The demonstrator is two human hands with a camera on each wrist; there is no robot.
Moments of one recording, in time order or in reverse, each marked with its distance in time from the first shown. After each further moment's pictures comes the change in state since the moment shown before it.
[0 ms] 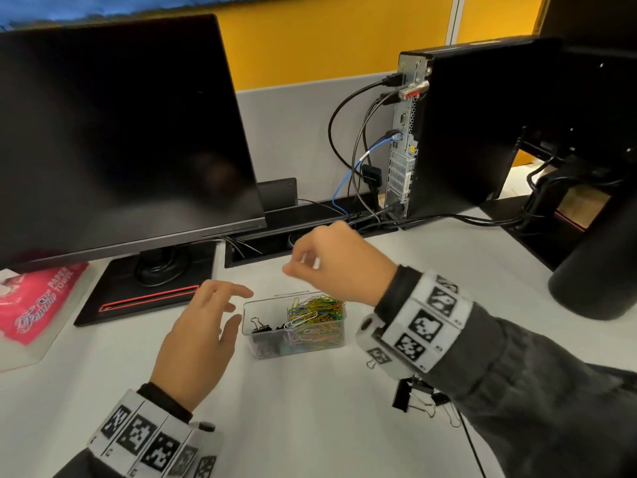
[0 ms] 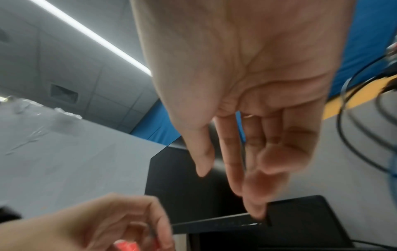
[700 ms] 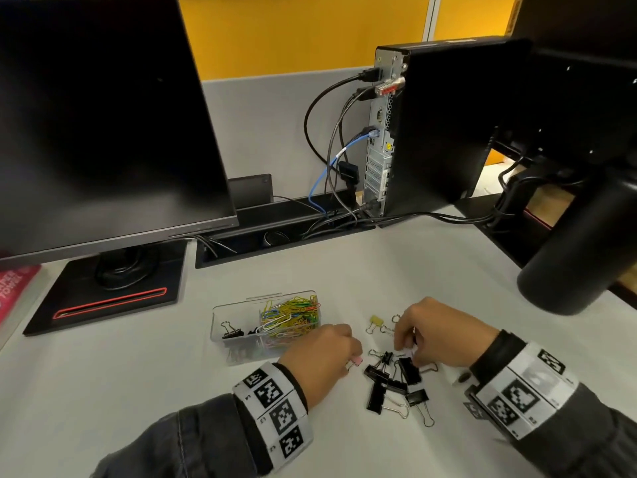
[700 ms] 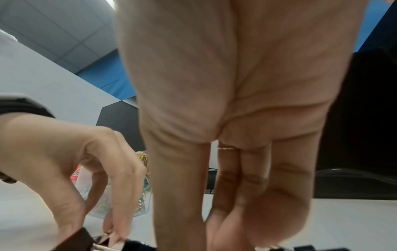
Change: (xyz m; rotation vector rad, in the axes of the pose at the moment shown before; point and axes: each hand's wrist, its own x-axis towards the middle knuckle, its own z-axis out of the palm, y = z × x) left_hand 0.028 0.107 0.102 0.158 -0.757 0.379; right_hand -0.114 0.115 -0.004 -0.147 -0.487 0.415
